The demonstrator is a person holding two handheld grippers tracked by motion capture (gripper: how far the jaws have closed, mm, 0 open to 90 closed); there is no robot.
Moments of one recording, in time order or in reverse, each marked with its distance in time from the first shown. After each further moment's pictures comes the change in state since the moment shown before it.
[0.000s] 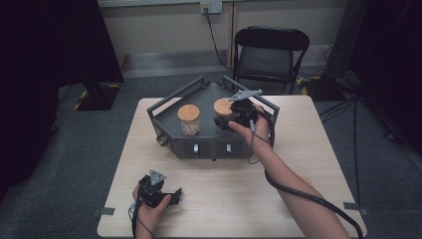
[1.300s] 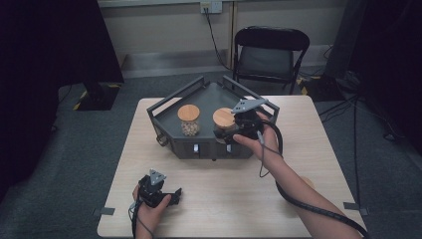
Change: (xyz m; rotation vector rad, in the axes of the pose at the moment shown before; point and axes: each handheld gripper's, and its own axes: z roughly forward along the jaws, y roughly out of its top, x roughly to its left) left arm 0.000 0.000 0.000 0.000 0.000 -0.001; right arm 0.011 -0.008 -0.040 -0.015 0.111 -0.082
